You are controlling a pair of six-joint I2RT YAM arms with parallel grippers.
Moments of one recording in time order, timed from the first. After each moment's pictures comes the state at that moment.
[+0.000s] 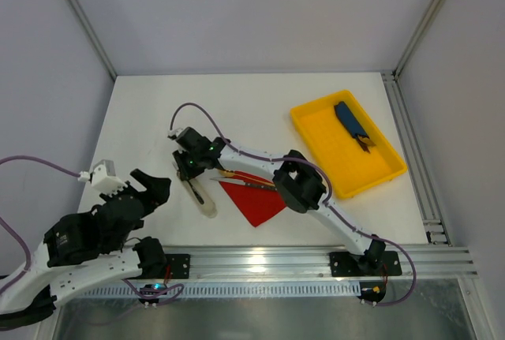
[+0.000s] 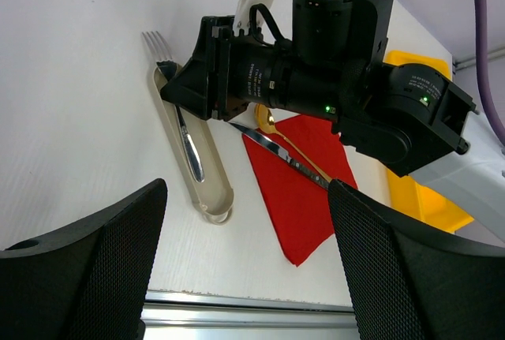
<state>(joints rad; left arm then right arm) -1.10 0.39 0.92 -1.22 -0.89 -1.23 1.03 2.51 2.15 -0.46 -0.14 0.39</state>
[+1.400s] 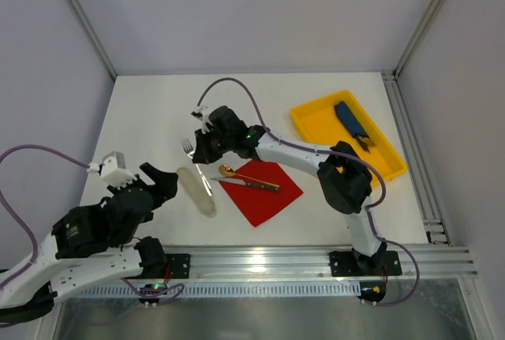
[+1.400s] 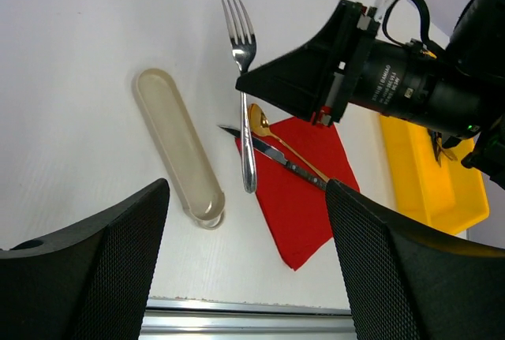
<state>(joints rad) -1.10 0.47 0.95 -1.17 -0.90 -1.18 0.94 2.13 1.75 -0.22 -0.26 0.40</state>
